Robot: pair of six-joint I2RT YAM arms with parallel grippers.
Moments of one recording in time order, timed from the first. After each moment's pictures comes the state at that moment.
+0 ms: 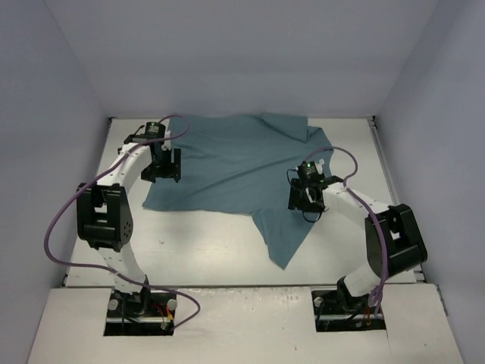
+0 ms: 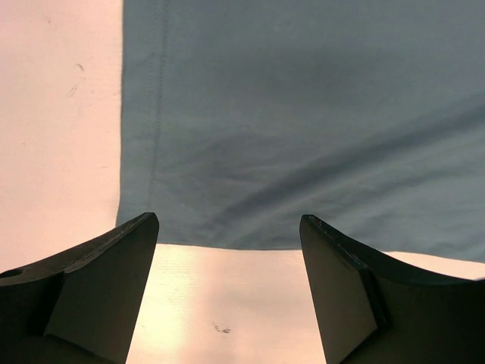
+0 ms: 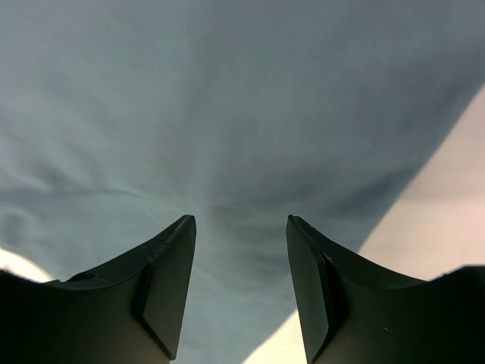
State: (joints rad) left arm -0.10 1.81 1.47 -0.83 -0.02 -0.14; right arm 0.36 1.54 0.85 -0.44 0.10 0.48
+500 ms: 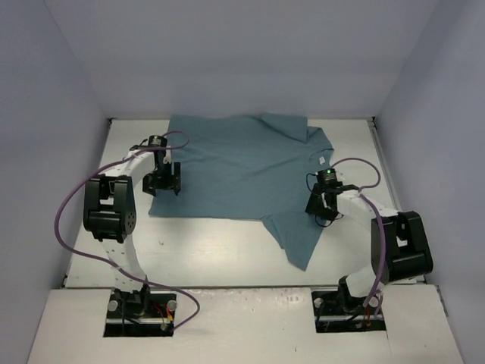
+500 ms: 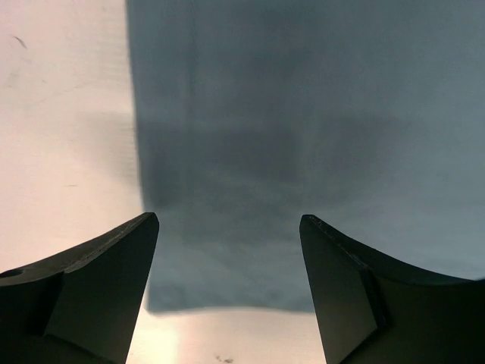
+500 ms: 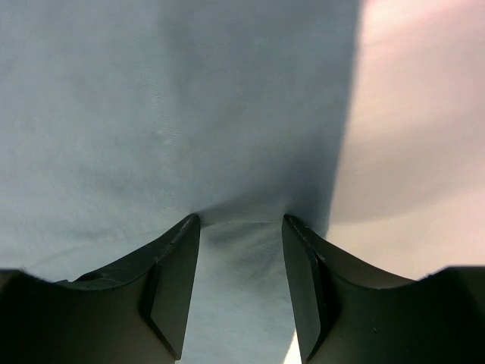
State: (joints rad) left arm -0.07 1.91 1.38 -0.76 -0.02 -0.15; right arm 0.21 1.50 0.74 -0.38 0.14 0.54
